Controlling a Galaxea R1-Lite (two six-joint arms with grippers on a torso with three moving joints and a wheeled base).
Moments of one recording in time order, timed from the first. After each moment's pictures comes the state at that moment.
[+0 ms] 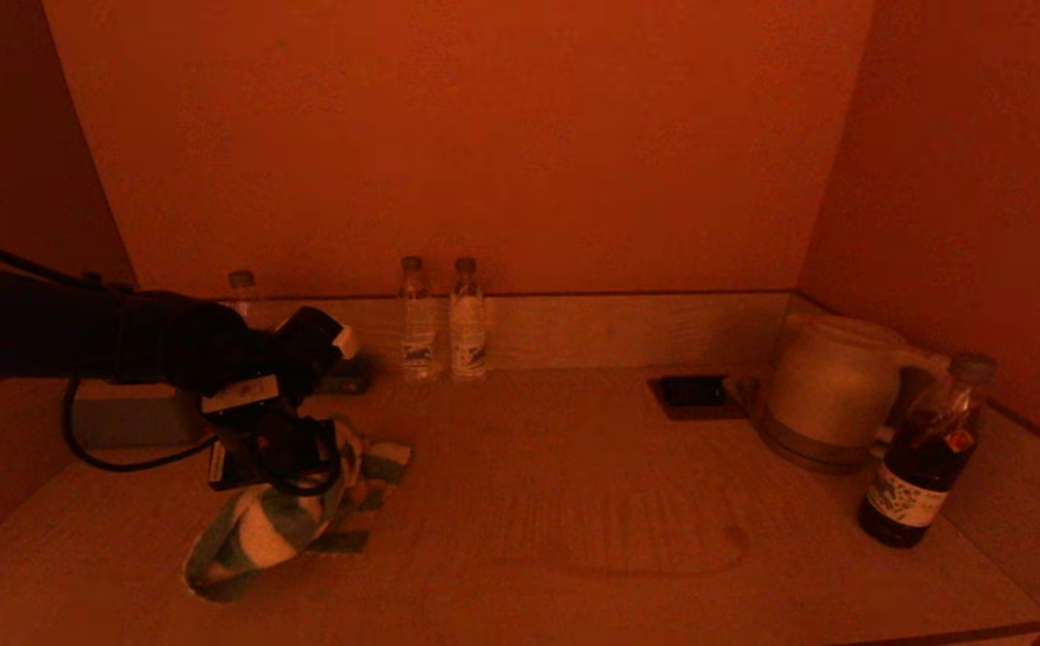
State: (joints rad) left arm -0.42 2.08 -1.52 0.65 0.36 -0.70; right arm -0.01 0.00 0.00 0.00 0.00 -0.01
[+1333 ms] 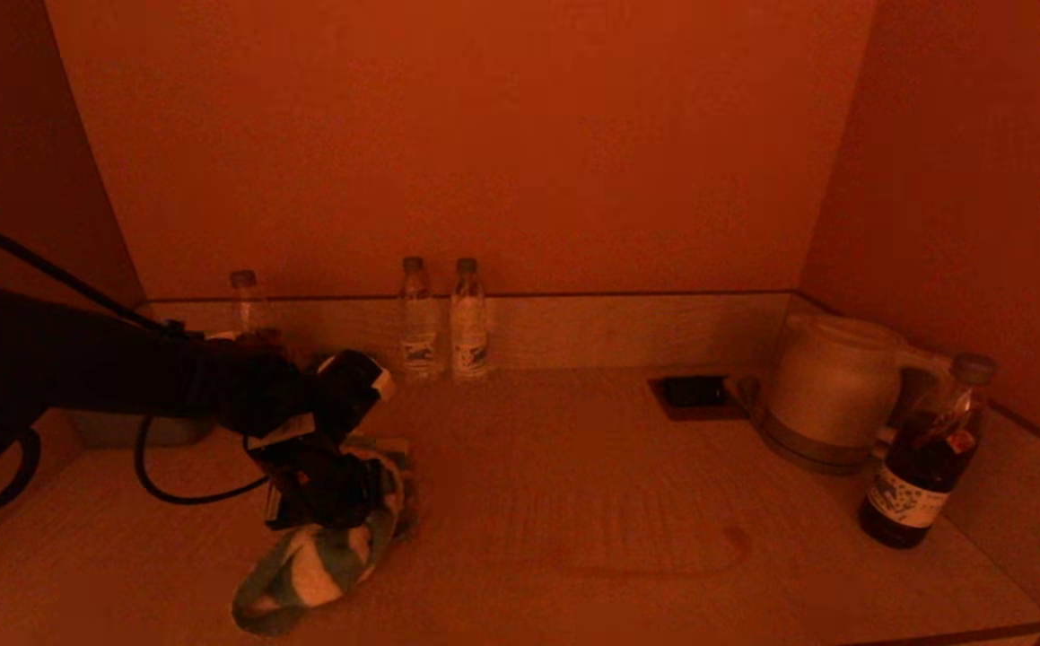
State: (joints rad) left arm -0.49 2.18 -1.46 0.54 0.14 -0.69; right arm -0.01 0.00 0.00 0.00 0.00 -0.01
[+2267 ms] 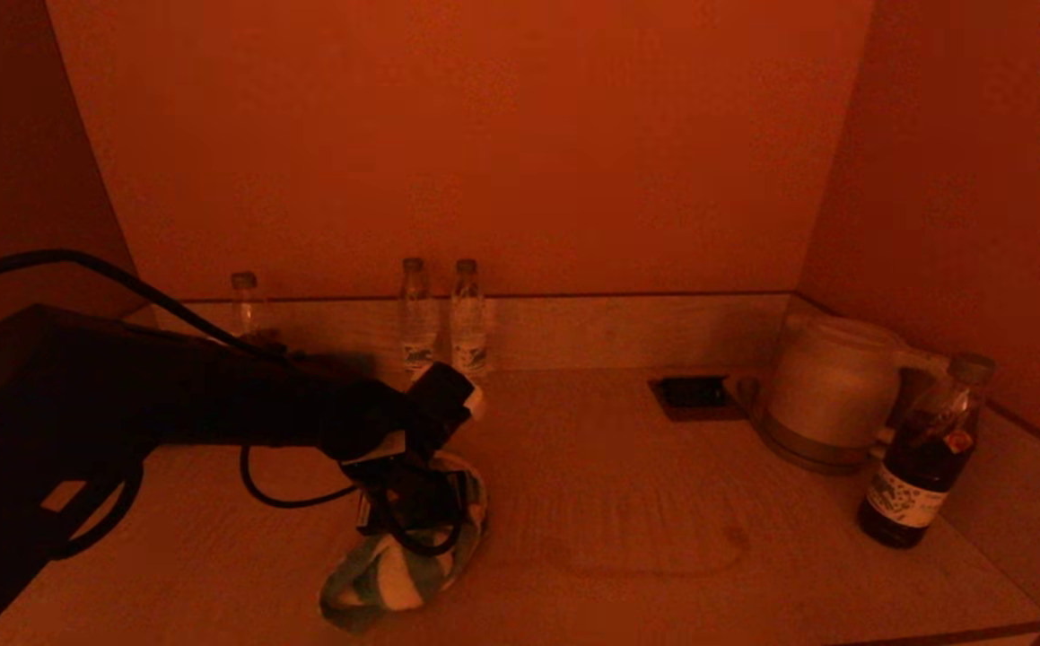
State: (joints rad) left arm -0.68 2.29 -1.63 0.54 0.13 -0.72; right arm -0.01 0.00 0.00 0.00 0.00 -0.01
